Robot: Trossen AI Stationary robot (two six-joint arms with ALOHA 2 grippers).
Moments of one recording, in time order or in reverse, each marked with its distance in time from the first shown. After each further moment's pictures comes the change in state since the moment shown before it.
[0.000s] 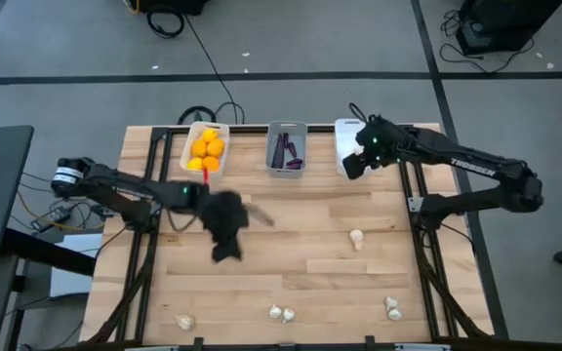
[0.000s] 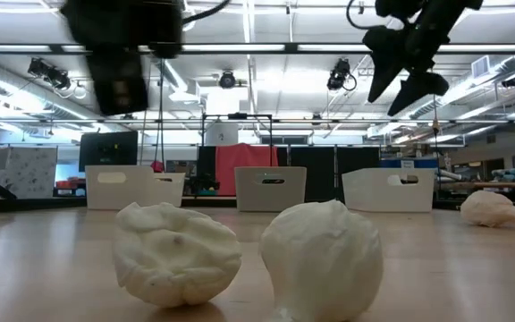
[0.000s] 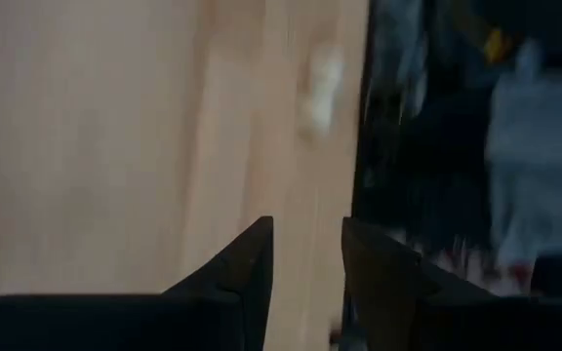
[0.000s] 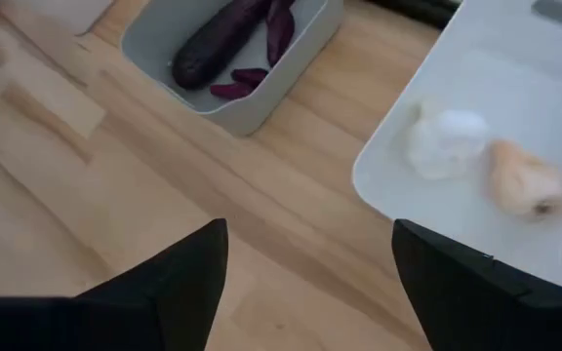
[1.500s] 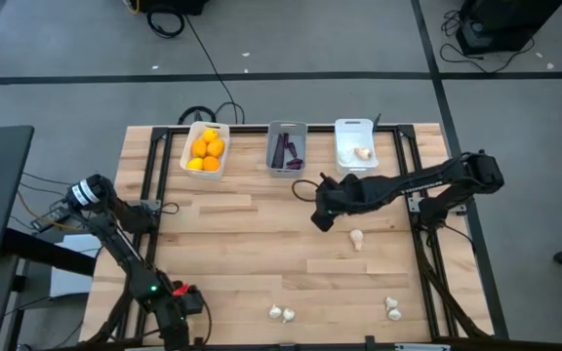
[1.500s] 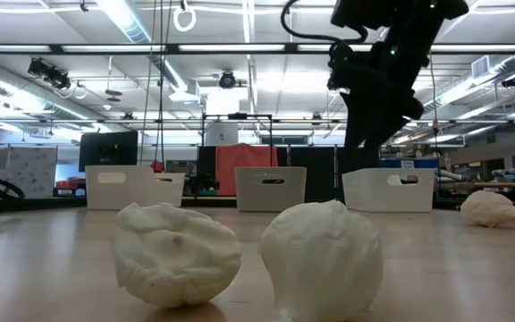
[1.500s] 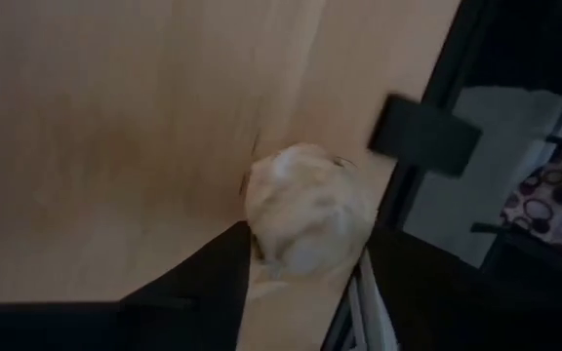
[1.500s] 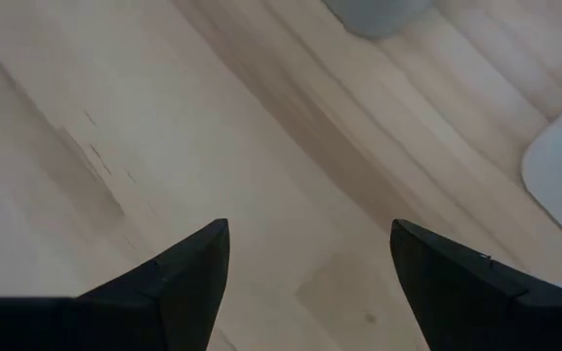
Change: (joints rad) left arm -0.882 0.292 -0.001 0.027 -0.399 -0.763; right arm 0.511 0.413 -0.001 0.155 0.296 0.169
